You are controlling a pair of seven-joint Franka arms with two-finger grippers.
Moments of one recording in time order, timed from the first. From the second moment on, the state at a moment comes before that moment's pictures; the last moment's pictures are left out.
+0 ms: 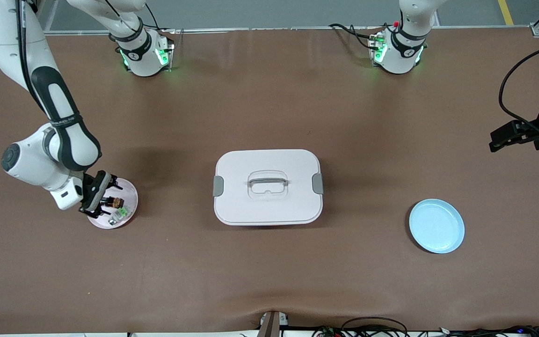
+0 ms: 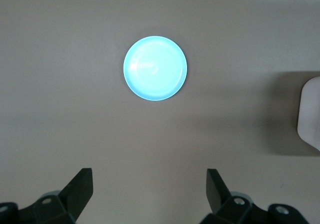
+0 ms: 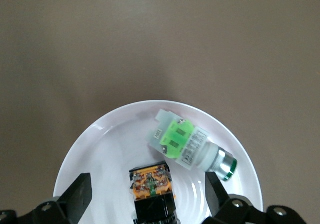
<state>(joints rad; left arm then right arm) 0.58 0.19 -0.72 -1.38 0.17 1.52 -0.14 -0.09 0.49 -0.01 -2.01 0.49 2.51 -1.70</state>
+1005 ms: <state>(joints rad) 0.08 -0.03 -0.22 -1.54 0.10 1.49 -0.13 -0.09 0.34 -0.03 -1.71 0.16 2.00 -0.73</state>
